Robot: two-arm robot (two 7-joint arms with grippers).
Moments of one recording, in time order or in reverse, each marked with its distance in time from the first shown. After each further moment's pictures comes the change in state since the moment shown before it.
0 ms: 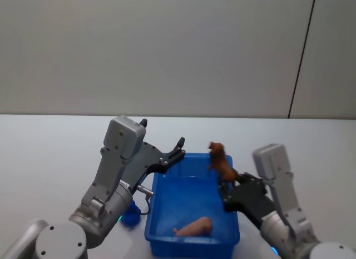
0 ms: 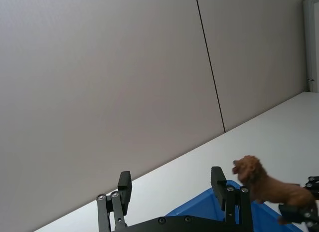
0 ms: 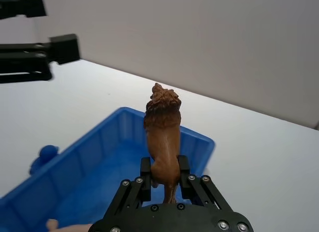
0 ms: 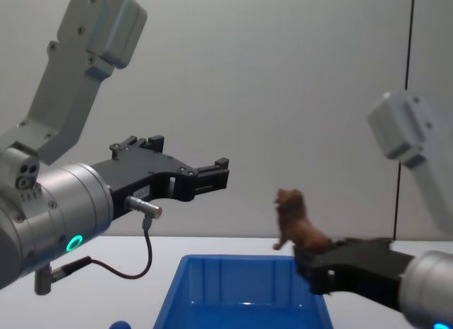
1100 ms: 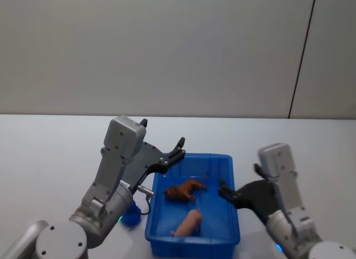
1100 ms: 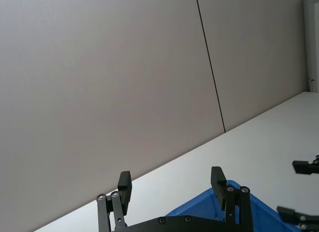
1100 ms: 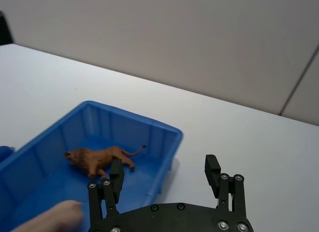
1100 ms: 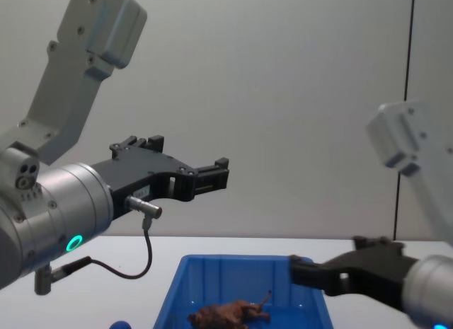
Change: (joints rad) left arm 0.000 0.000 0.000 0.000 0.000 0.000 0.000; right arm 0.023 -0.016 0.005 0.046 -0.017 0.009 -0.079
